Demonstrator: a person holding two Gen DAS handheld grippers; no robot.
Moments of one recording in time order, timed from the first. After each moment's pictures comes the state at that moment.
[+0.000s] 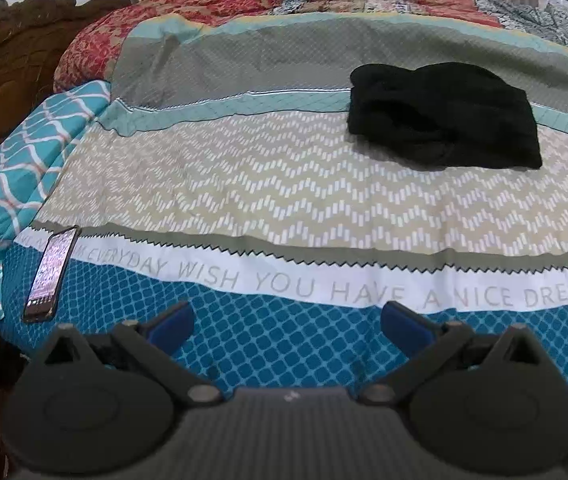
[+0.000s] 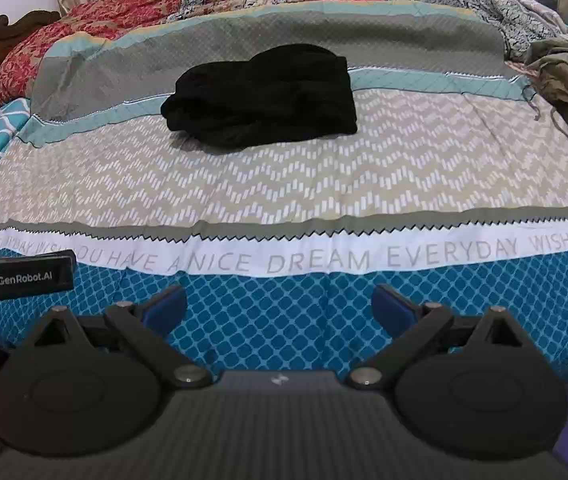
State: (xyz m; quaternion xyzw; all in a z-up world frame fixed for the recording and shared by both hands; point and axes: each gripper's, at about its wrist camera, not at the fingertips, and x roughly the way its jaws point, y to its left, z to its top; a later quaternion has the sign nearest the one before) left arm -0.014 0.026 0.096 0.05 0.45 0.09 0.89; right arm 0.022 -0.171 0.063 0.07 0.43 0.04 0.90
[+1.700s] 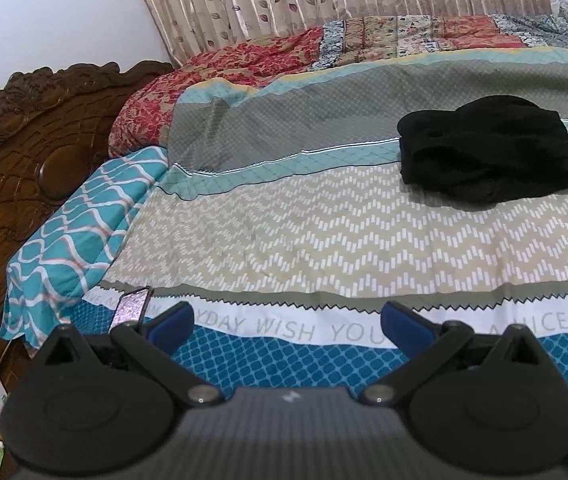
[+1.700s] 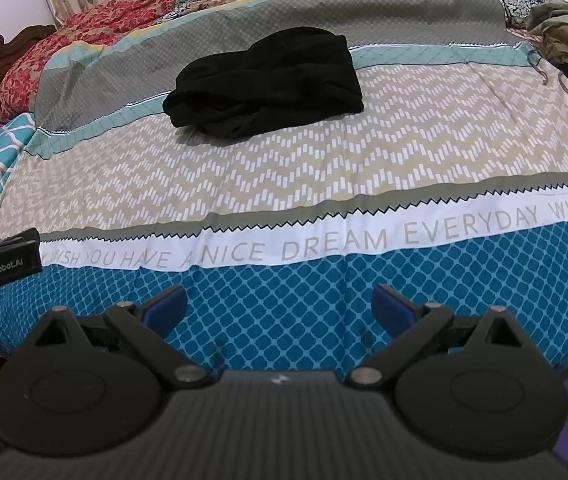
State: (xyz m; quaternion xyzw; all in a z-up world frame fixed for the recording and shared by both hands) left arm -0.024 0.026 0.119 0.14 0.36 0.16 0.91; right arm 0.021 -0.177 0.057 0.11 0.44 0.05 0.89
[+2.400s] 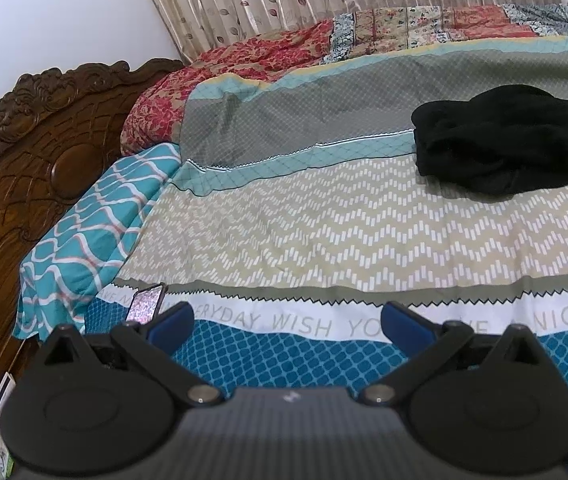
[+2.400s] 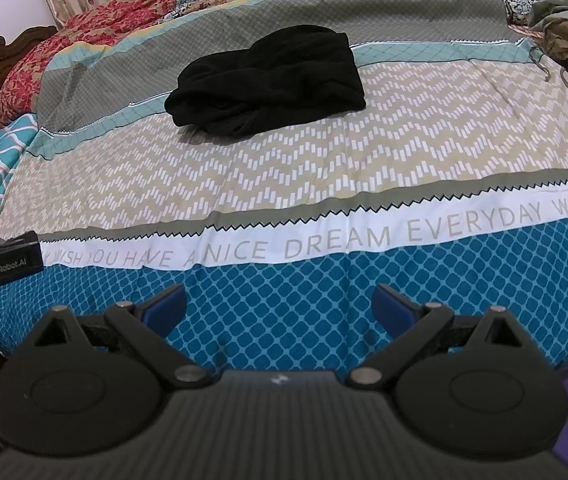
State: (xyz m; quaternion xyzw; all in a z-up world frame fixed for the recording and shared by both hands) left arm -0.020 0.029 0.114 0.15 0.37 0.18 0.90; right arm 0.022 -0.179 0.056 0.12 0.45 0.06 0.88
